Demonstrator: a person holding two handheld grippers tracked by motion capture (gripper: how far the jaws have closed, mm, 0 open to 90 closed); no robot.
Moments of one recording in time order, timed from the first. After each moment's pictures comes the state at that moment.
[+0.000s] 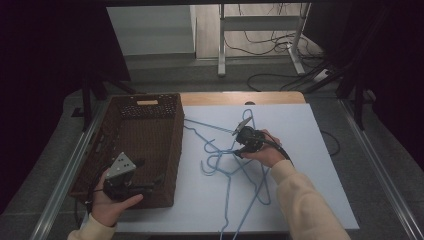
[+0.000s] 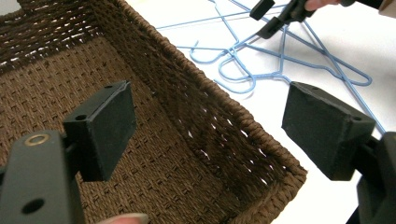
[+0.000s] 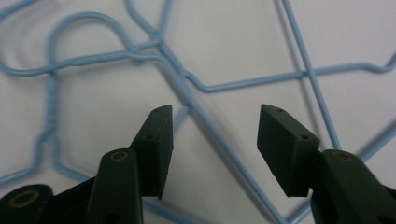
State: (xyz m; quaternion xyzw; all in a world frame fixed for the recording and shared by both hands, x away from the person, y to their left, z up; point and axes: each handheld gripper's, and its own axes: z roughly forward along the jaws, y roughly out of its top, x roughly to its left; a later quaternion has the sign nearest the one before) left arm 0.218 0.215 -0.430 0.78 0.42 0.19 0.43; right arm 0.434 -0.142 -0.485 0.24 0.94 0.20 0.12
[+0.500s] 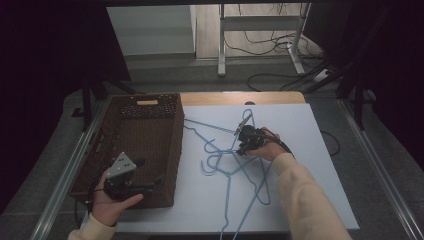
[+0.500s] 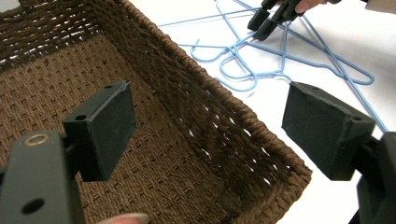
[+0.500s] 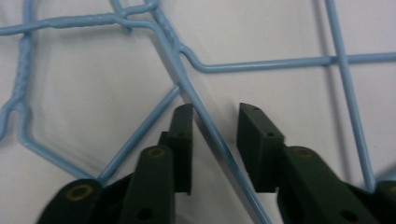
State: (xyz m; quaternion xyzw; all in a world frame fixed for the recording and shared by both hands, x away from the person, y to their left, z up) left arm 0.219 0.215 -0.432 0.78 0.42 0.18 0.42; right arm 0.456 -0.147 -0.500 0.18 0.96 0.18 0.06
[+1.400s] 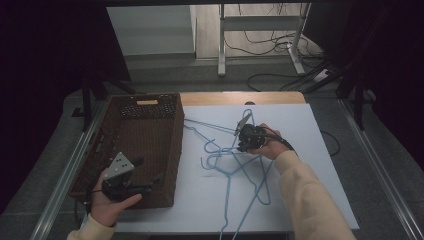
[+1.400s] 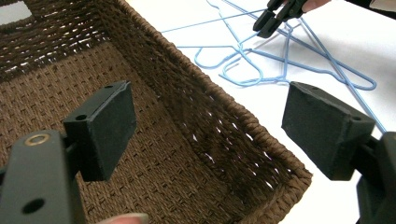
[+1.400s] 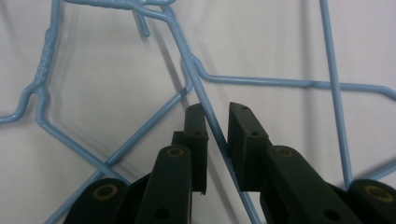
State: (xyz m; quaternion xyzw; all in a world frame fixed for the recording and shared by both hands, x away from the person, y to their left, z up) left arm 0.216 0.218 -0.429 0.77 0.42 0.20 0.43; right arm 0.449 -0.147 -0.483 0.12 0.97 0.19 0.09
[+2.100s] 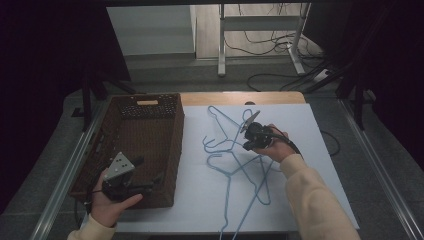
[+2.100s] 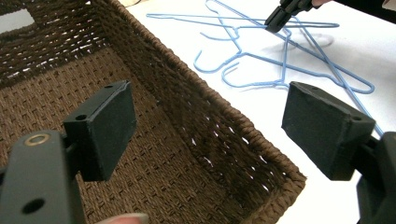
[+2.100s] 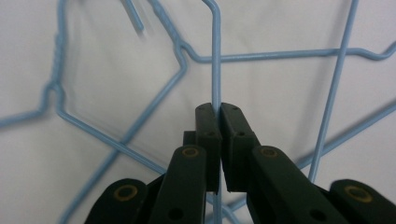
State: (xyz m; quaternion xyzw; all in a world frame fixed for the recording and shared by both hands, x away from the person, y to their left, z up) left arm 0.214 0.215 -0.426 0.77 0.42 0.20 0.44; right arm 0.439 -0.164 -0.468 0.19 0.96 0.20 0.09
